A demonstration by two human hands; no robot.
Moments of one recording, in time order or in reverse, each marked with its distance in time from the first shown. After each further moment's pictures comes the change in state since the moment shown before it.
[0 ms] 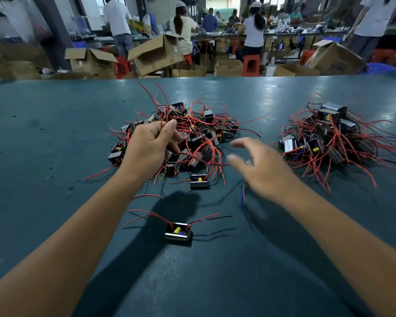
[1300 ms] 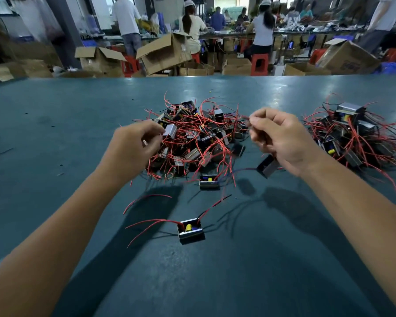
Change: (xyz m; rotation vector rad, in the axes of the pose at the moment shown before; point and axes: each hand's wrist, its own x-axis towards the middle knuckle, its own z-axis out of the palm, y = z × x) left_hand 0.004 -0.031 -0.055 0.542 0.014 0.295; right_hand 0.048 0.000 -0.018 0.880 -0.019 0.098
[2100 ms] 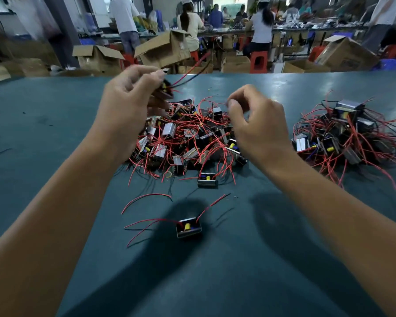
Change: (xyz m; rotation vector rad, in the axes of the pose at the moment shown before) left_hand 0.034 0.079 -0.037 -0.846 0.085 -0.306; right_hand -0.006 -0.026 0.053 -0.816 0.322 -0.367
